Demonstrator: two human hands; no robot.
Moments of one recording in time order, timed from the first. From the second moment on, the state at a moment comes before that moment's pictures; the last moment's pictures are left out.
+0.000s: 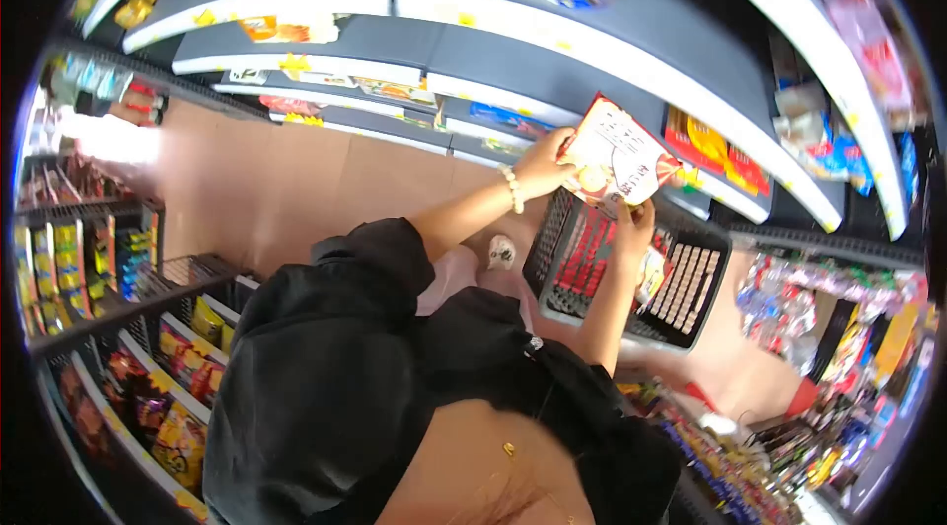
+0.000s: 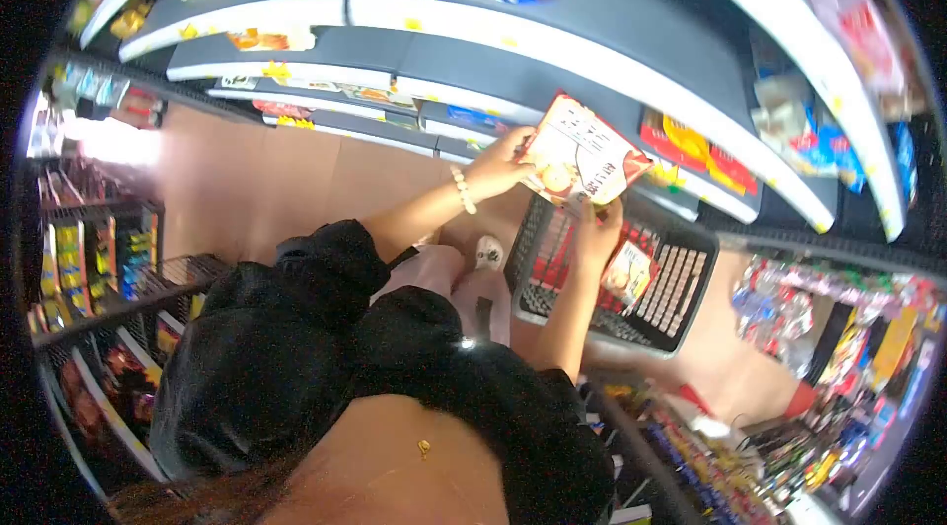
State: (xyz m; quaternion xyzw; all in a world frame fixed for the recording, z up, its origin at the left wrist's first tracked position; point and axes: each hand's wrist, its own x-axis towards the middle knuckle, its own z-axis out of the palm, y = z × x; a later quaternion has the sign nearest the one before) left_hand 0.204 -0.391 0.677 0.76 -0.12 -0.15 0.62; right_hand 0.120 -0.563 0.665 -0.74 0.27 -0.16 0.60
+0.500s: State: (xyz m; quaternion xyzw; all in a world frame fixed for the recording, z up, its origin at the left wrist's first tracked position) left_hand 0.380 -0.217 0.668 0.82 0.04 0.01 0.58; right_hand 0.386 -0.419 0.634 -0.85 0.06 -0.15 0.50
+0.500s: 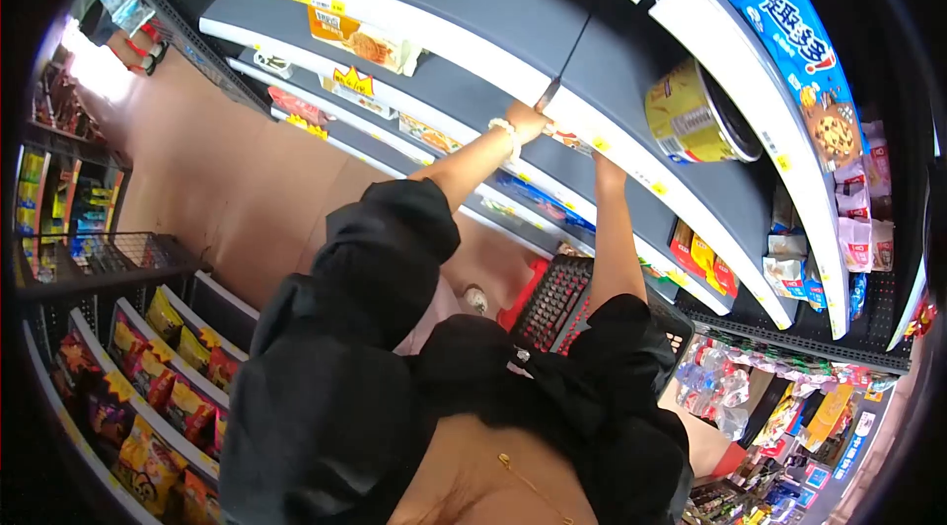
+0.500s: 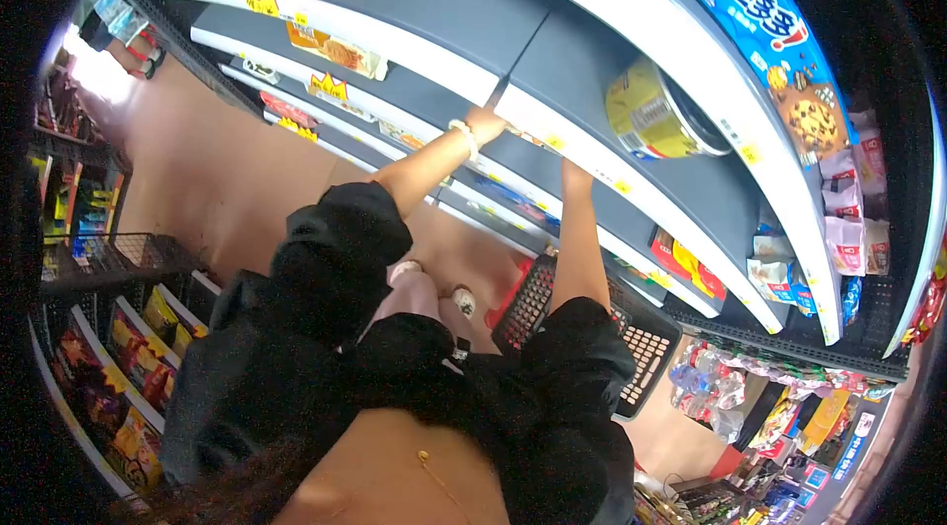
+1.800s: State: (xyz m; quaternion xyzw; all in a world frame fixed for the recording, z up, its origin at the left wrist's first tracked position) left_hand 0.079 -0.484 0.569 0.65 -0.11 -0.41 0.63; right_hand -0.021 -0.759 0.362 -0.27 0.71 -0.07 0.64
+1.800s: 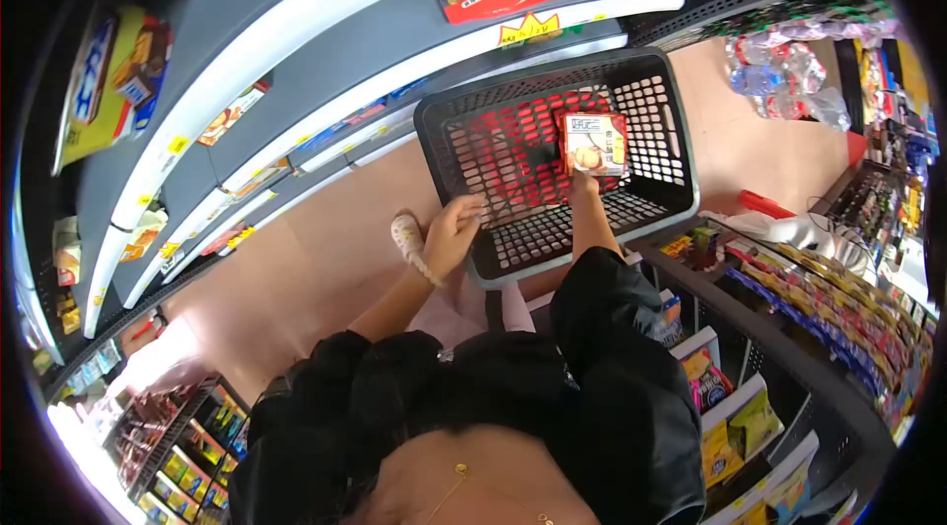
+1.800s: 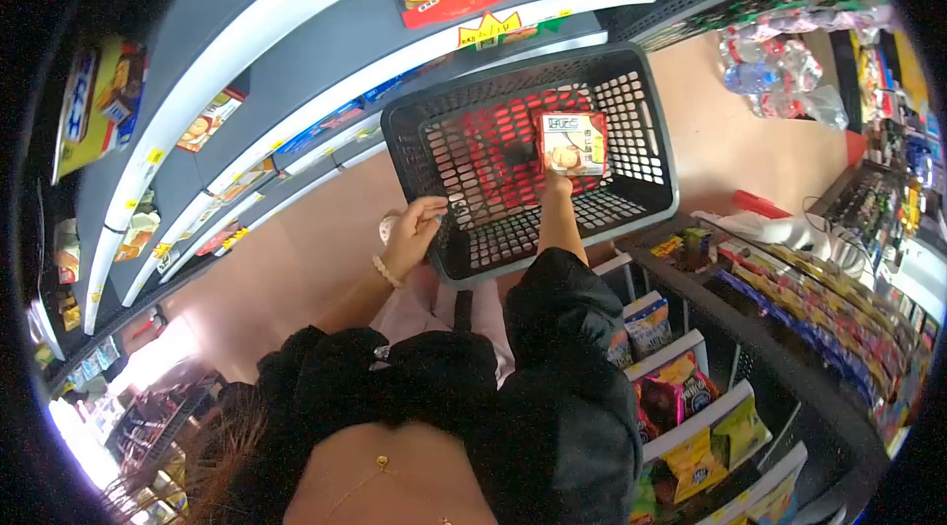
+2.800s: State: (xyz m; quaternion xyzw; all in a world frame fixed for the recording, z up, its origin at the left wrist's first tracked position) left_hand 0.078 -0.492 0.607 0.65 -0.02 -0.41 0.64; right_hand -0.010 -0.681 0.543 -0.25 0.49 -0.19 0.81
